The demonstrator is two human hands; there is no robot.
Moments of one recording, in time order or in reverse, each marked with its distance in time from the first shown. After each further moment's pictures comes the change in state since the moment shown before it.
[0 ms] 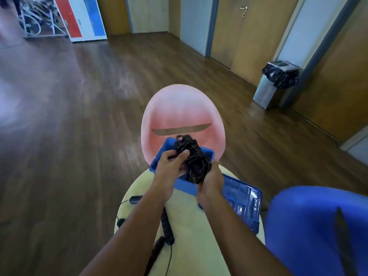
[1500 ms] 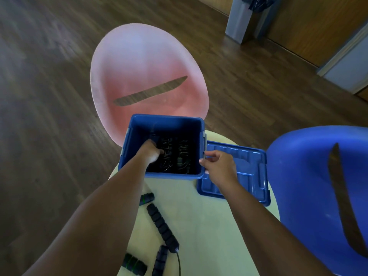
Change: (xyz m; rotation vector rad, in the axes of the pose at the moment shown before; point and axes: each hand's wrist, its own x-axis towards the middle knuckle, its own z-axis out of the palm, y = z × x) left_hand 0.250 -0.134 -0.051 1.127 -0.144 -0.306; right_hand 0.145 0.041 -0.069 -0.984 0.129 -0.163
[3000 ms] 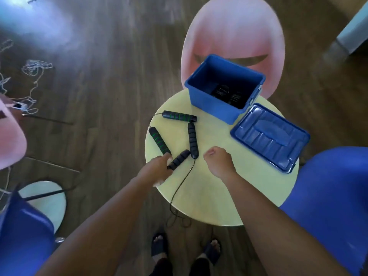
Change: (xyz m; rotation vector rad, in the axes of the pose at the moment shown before) left_hand -0.331 -0.188 0.105 0.240 0.096 -0.088; right_hand -0.156 0.114 0.003 -0.533 -0.515 -0.285
